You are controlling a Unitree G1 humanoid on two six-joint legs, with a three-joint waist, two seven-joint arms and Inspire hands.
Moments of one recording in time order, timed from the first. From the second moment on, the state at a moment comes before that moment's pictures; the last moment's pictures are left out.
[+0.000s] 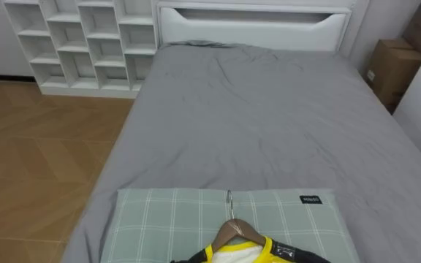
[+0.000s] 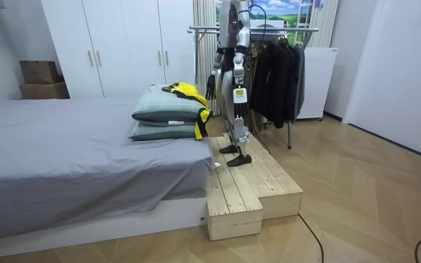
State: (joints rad) left arm 0.15 0.20 -0.01 1.13 0.36 0.31 -0.19; right arm 0.06 -0.19 0.06 1.20 0.15 0.14 0.18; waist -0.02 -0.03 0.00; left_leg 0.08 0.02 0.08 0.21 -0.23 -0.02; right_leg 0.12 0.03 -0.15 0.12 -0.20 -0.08
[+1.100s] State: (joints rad) left arm 0.15 0.19 -0.01 1.13 0.35 0.31 -0.18; right arm 0.06 -0.19 0.05 1.20 0.15 0.14 0.17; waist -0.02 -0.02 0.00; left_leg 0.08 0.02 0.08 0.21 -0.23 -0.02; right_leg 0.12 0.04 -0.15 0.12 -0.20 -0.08
